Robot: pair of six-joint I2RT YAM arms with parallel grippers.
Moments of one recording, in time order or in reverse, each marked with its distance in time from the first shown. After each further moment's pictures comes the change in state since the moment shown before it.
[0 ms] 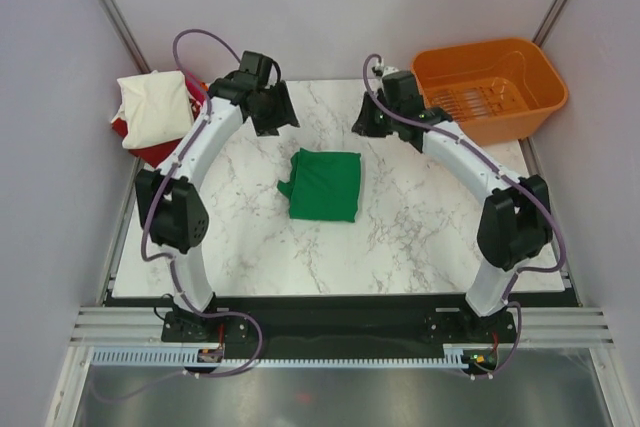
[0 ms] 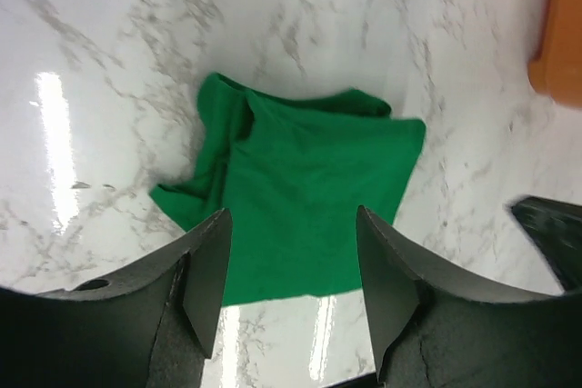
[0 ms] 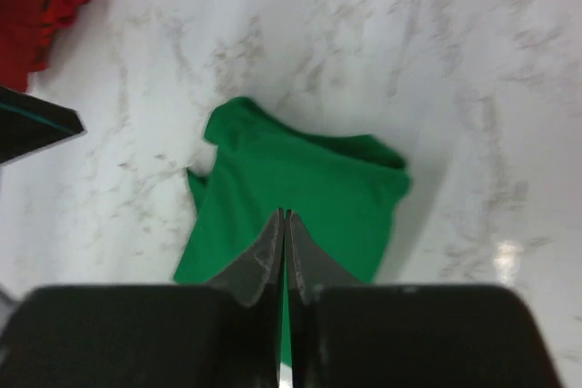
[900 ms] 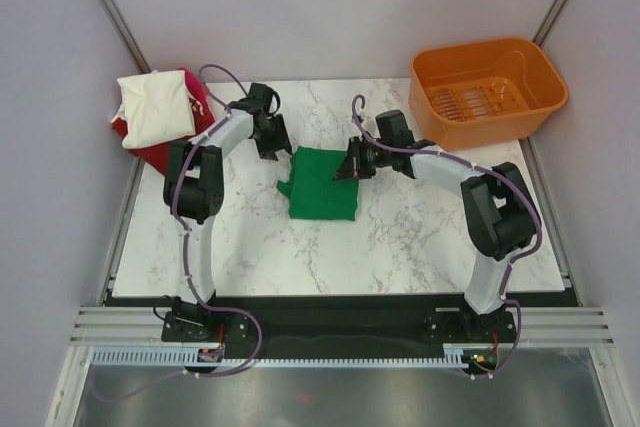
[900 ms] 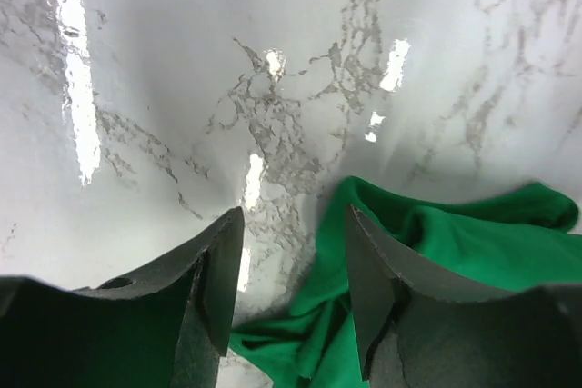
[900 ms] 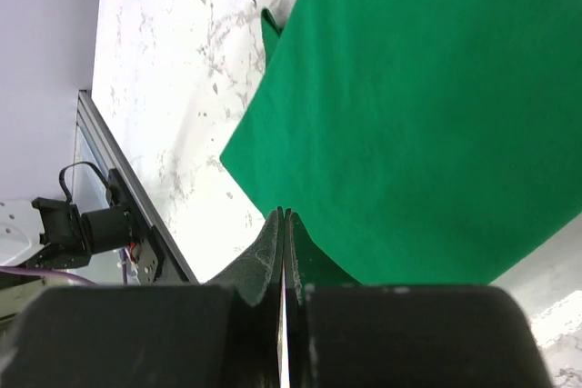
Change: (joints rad) left arm 0.077 0.261 -0.134 0.217 0.077 0.073; right arm 0.008 0.071 -0.319 0.286 -0.554 0.043
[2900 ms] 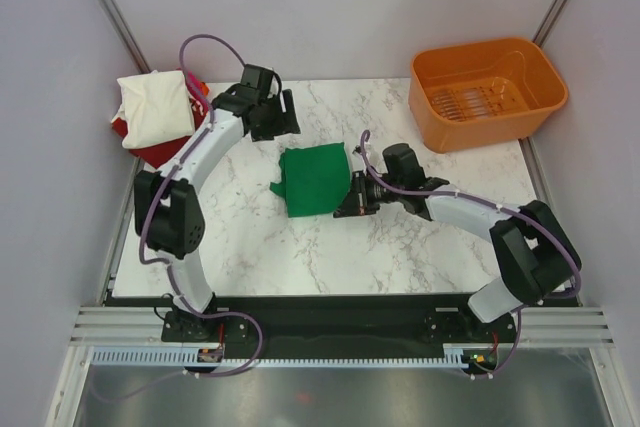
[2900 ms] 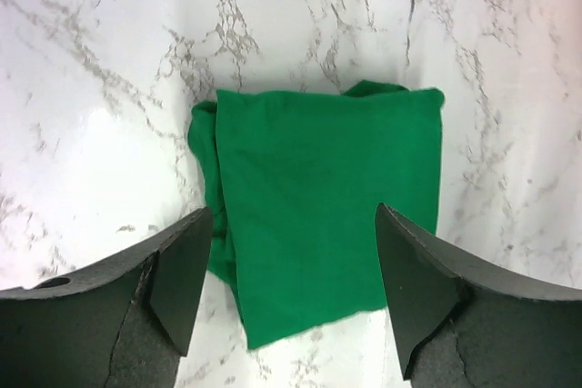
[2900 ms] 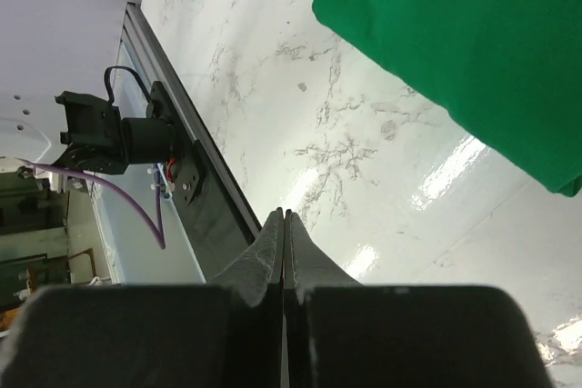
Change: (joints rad) left arm -0.087 -0.295 -0.056 -0.026 -0.097 0.058; right arm 0.097 -0.295 -0.405 0.173 -0.072 0.077
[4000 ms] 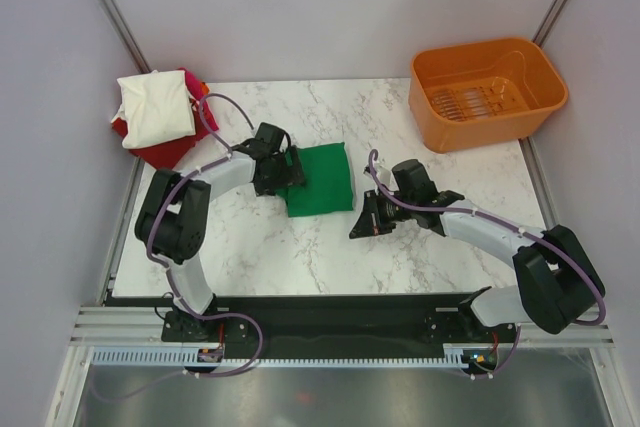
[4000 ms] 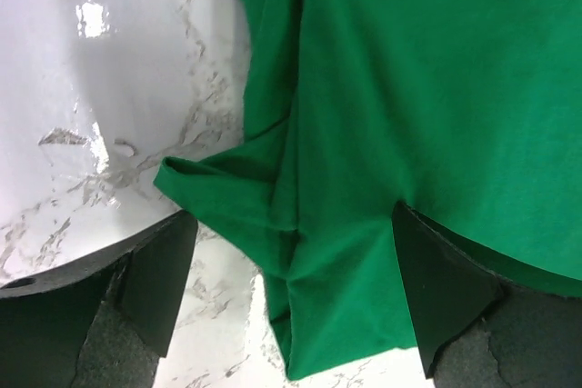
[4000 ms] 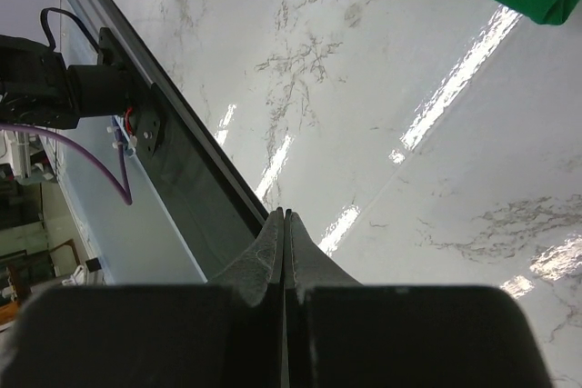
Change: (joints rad) left arm -0.059 -0.081 -0.550 0.285 -0.032 -0.146; right arm 0.014 -0.187 -0.119 -0.210 0.066 -0.078
